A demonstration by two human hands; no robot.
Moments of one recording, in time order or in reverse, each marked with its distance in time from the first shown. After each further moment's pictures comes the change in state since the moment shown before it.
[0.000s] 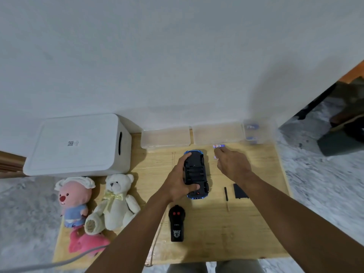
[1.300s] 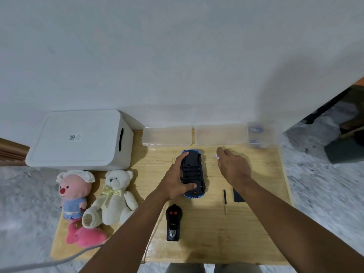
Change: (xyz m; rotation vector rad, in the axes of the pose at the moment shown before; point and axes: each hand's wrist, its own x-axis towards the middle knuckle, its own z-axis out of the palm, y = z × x) left_hand 0.002 -0.002 -0.002 -0.035 0.061 -0.018; right_hand 0.000 -0.003 0.008 -0.038 0.022 0.066
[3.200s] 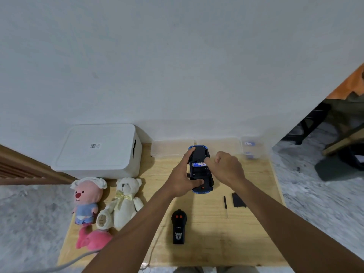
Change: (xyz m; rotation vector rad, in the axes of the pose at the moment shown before) left_hand -0.029 0.062 -0.017 0.014 0.041 0.187; right_hand -0.030 -0.048 -0.100 0.765 0.029 0.340
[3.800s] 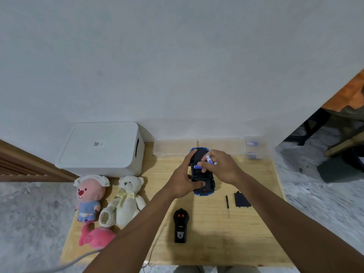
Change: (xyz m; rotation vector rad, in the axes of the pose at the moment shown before) left_hand -0.002 -0.013 0.001 -0.020 -0.010 -0.010; right_hand -0.002 -0.014 -0.008 0.211 -0.320 -0.219
